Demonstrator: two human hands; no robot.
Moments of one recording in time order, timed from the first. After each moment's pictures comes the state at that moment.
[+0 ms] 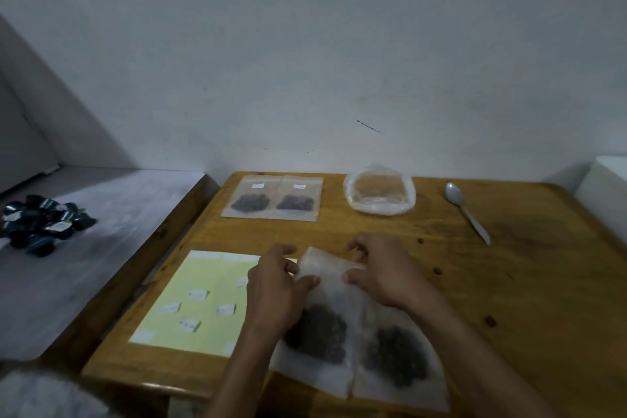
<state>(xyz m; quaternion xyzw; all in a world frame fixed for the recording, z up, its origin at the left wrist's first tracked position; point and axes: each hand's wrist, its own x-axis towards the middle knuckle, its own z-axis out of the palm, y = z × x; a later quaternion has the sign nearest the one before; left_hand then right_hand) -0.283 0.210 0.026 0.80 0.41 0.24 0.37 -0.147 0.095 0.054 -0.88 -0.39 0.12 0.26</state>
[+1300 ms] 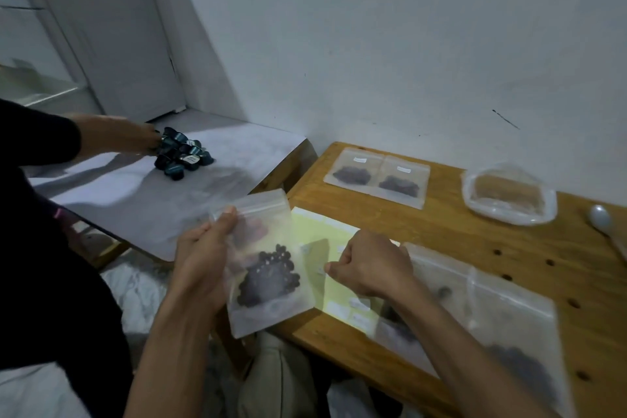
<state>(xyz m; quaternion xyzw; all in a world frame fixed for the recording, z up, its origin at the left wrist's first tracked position) -0.451 0.290 0.065 0.37 0.46 0.48 0.65 -0.261 0.215 0.036 -0.85 -0.47 0.19 0.13</state>
